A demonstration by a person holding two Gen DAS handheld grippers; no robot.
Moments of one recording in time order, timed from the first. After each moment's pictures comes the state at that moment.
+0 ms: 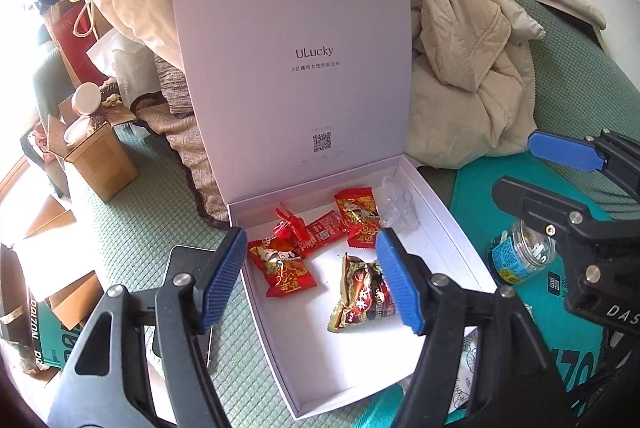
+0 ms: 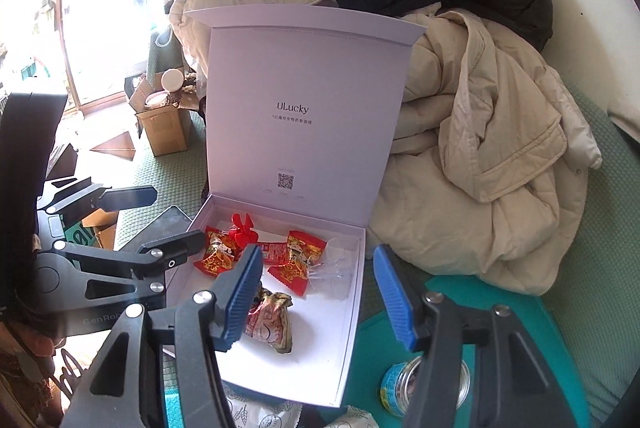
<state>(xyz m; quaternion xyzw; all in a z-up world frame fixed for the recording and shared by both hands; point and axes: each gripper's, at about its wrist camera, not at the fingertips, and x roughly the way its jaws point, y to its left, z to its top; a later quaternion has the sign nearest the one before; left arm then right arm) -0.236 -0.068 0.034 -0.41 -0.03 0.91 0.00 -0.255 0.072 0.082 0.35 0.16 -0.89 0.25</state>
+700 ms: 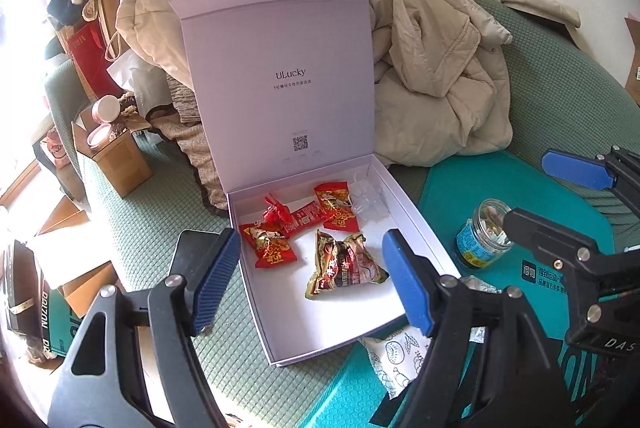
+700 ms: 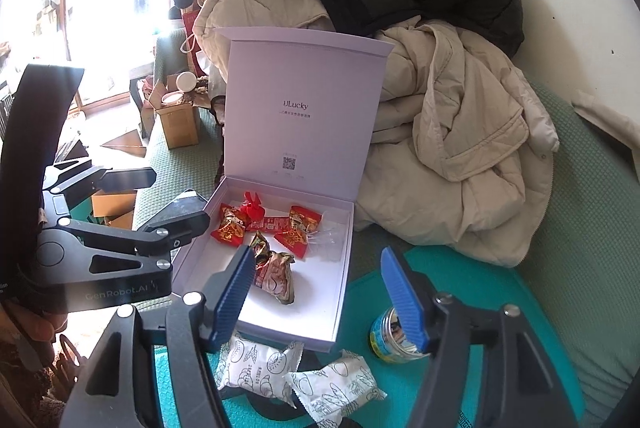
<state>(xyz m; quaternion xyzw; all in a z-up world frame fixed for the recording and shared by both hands) -0.183 -0.042 0.069 -0.39 -0.02 0.92 0.00 -0.186 0.108 0.113 0.34 0.16 -0.89 0.24</state>
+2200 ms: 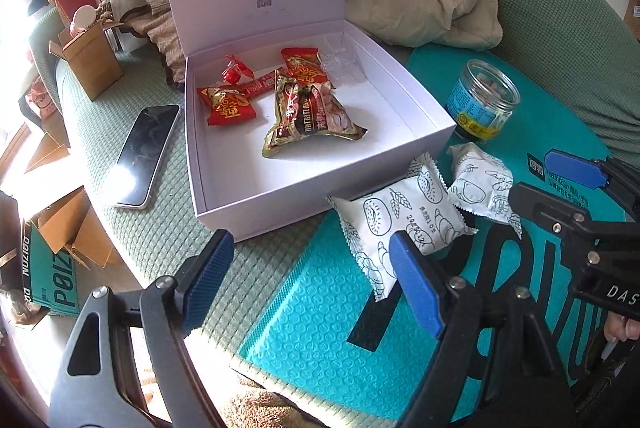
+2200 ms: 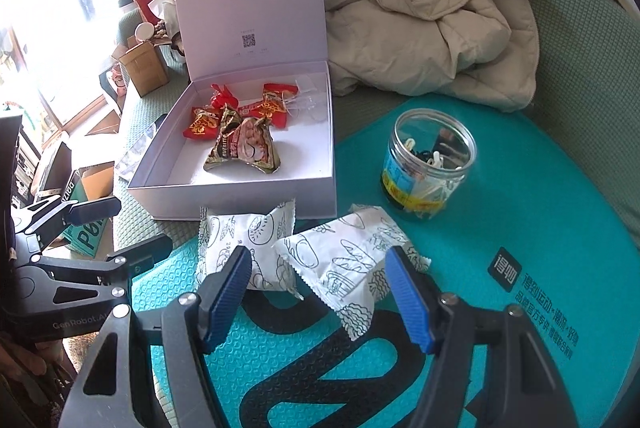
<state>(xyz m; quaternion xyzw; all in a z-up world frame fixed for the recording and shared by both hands) -0.119 -0.003 -0.038 -0.49 -0.01 0.87 0.02 -0.152 0.173 -0.010 0.46 0.07 -0.87 0.19</state>
